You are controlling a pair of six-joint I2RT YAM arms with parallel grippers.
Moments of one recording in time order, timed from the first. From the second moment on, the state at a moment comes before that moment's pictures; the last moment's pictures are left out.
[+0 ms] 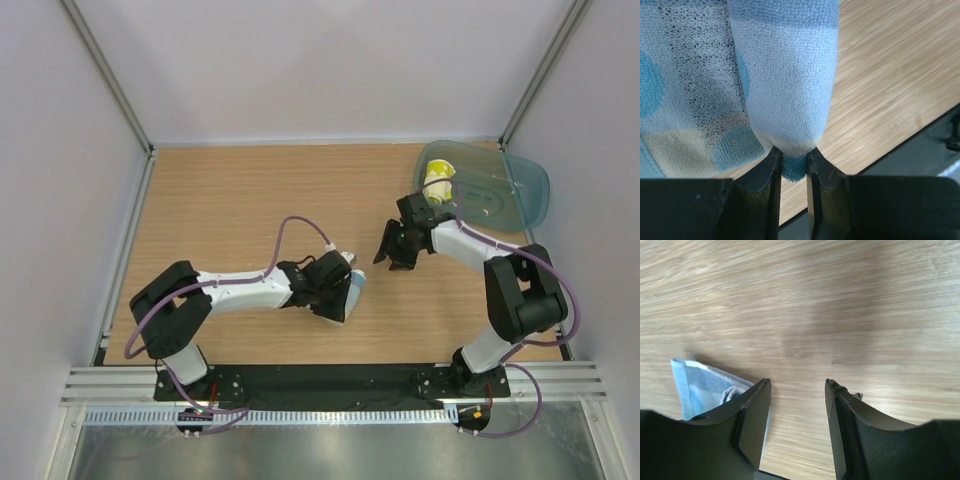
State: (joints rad) left arm -1.04 1.67 0.97 -0.34 0.06 -0.64; right arm 0.34 1.62 0.96 -0.47 -0.15 0.67
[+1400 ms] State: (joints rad) left arm -0.65 1.69 0.70 0.04 0.69 -0.92; right arm 0.46 1.55 0.59 0.19 -0.58 0.79
